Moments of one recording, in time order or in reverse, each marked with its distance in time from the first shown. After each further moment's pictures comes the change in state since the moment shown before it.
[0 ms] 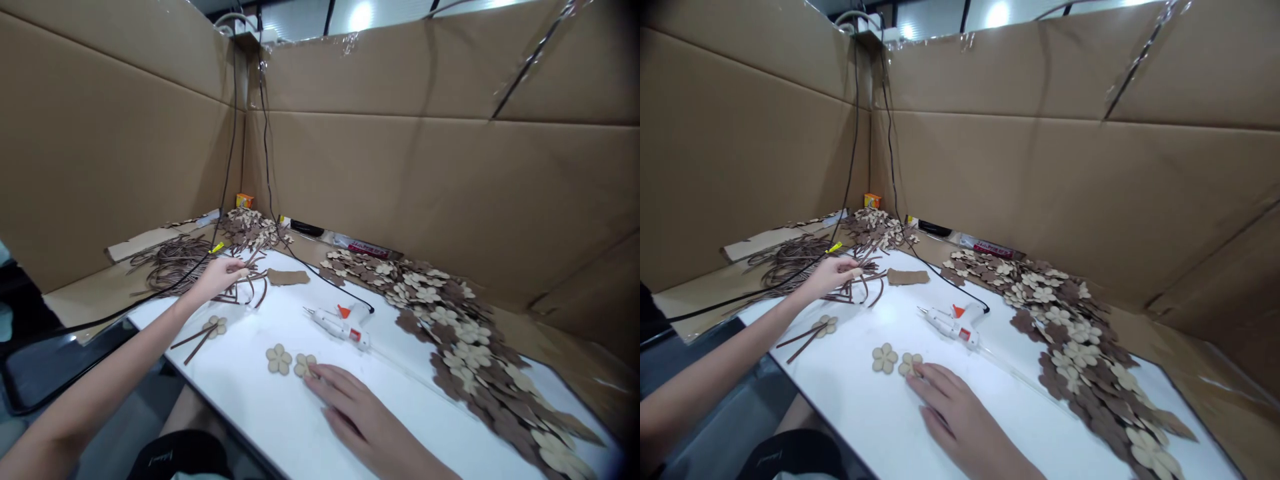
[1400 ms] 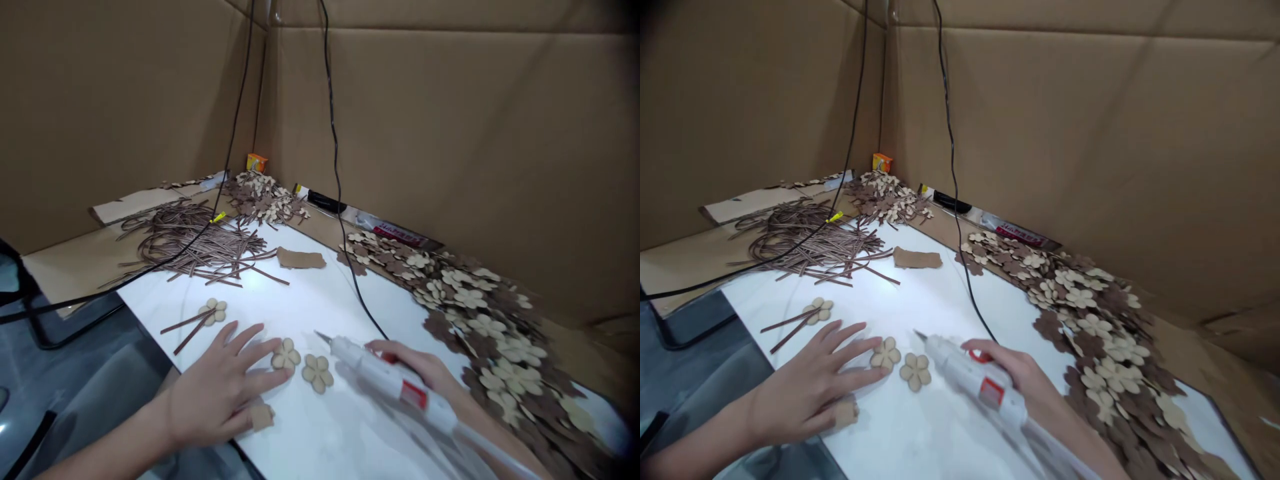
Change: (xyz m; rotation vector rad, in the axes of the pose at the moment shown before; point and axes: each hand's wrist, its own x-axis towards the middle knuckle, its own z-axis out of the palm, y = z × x) left_hand -0.138 0.060 0.045 0.460 -0.395 0.424; right_hand 0.022 0.073 -0.055 0.141 0.047 0.099
